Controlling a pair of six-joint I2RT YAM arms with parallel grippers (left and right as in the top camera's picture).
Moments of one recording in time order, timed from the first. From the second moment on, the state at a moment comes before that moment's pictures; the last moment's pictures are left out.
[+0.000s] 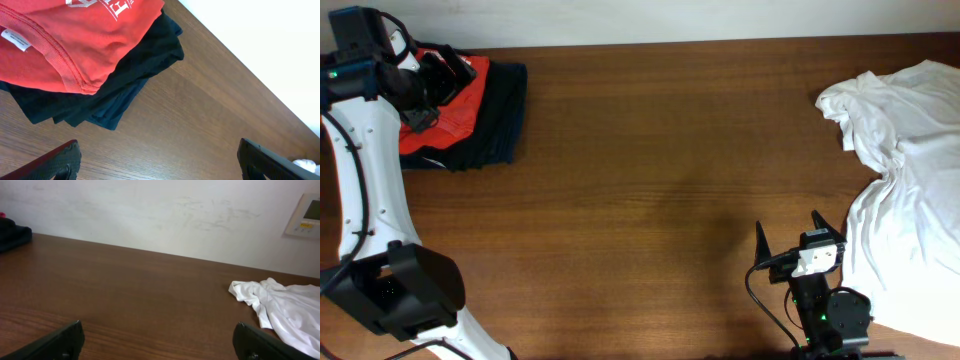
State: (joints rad) left arm 0.26 1.94 2.04 -1.10 0.29 -0.45; right arm 0.03 0.01 0.01 -0.06 -0.09 -0.12
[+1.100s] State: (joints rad) left arm -0.20 0.91 1.89 -1.33 0.13 -0.43; right arm 0.03 0.01 0.01 -0.07 -0.09 -0.12
